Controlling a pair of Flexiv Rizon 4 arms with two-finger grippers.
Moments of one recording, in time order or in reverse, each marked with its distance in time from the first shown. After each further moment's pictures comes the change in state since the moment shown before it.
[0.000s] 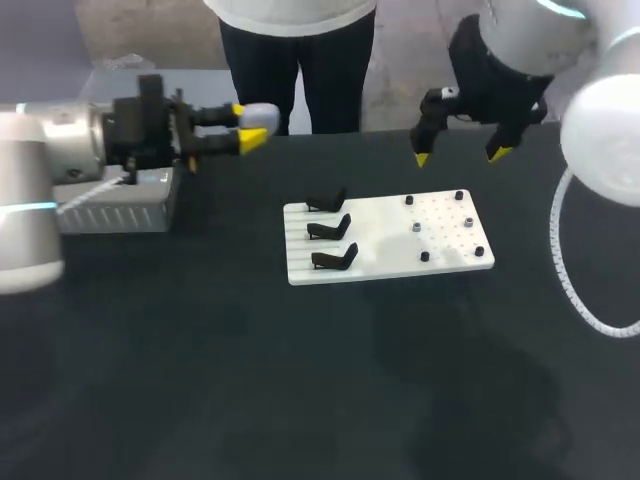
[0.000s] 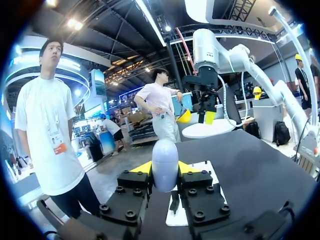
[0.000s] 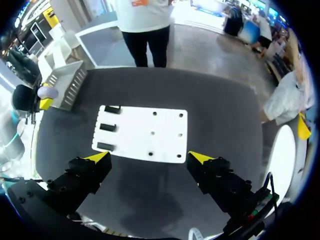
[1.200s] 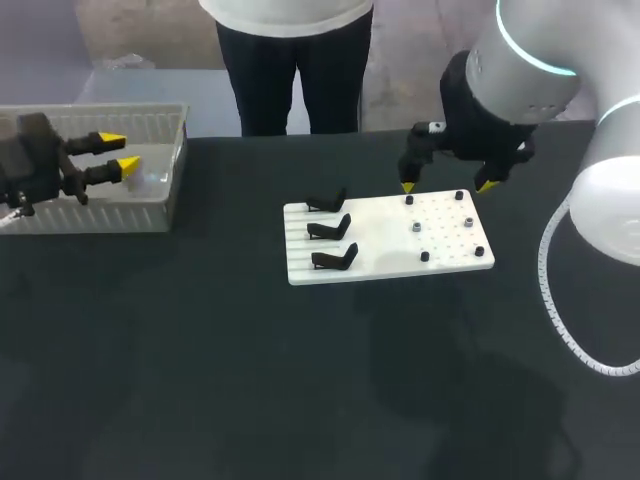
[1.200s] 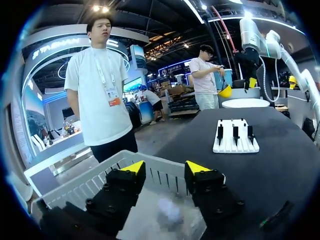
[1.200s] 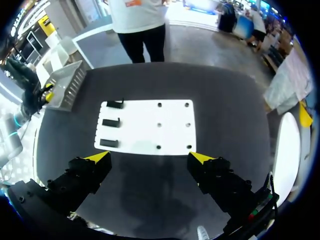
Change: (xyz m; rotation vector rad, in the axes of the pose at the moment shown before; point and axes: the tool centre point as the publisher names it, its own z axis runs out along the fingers) left arm 0.128 0.077 -0.154 -0.337 0.231 -0.100; right arm 0.026 0.018 0.017 -0.002 -0.021 0.067
